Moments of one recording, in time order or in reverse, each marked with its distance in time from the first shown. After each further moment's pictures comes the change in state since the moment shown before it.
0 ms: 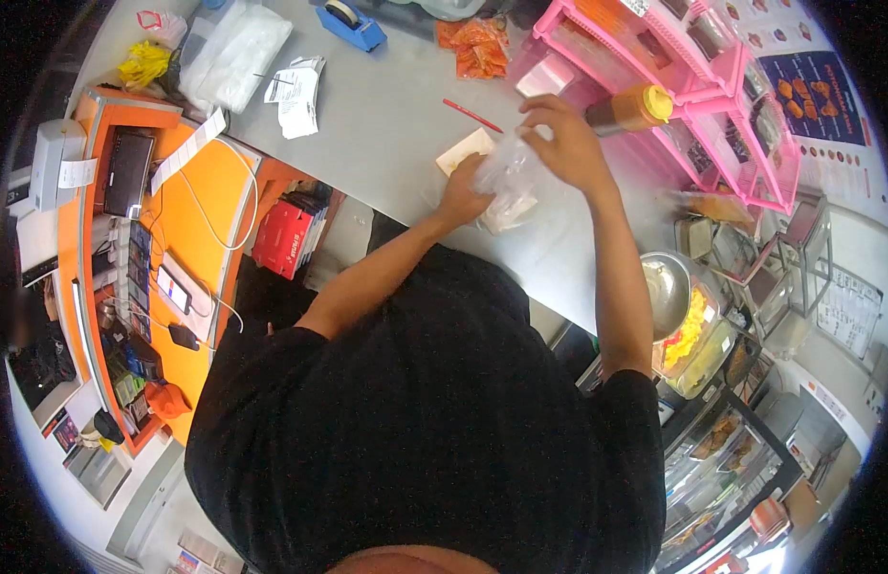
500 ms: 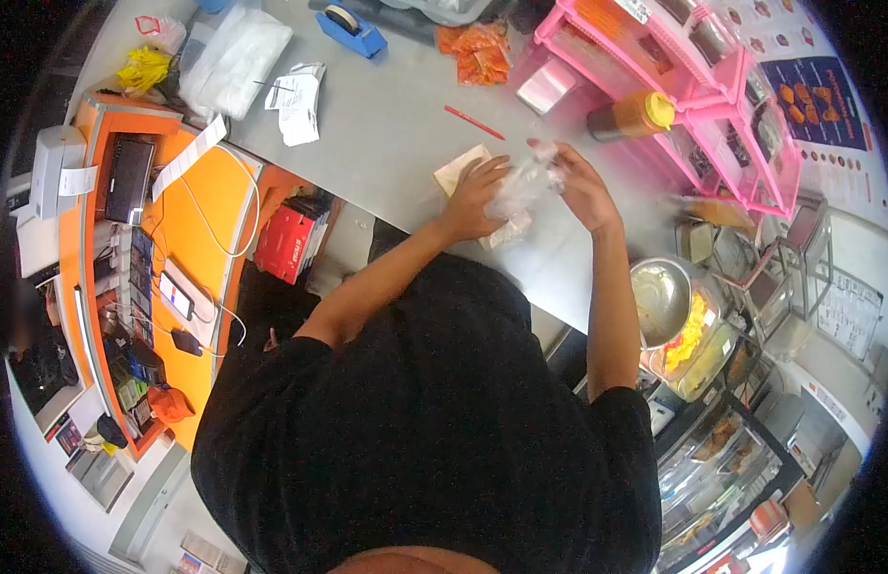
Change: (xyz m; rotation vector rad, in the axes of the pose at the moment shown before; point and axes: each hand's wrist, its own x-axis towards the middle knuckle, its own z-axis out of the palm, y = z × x) left_hand 0.009 0.030 -0.011 0.286 -0.107 0.284; right_hand -0.065 0.065 0.027 1.217 -0.004 0.423
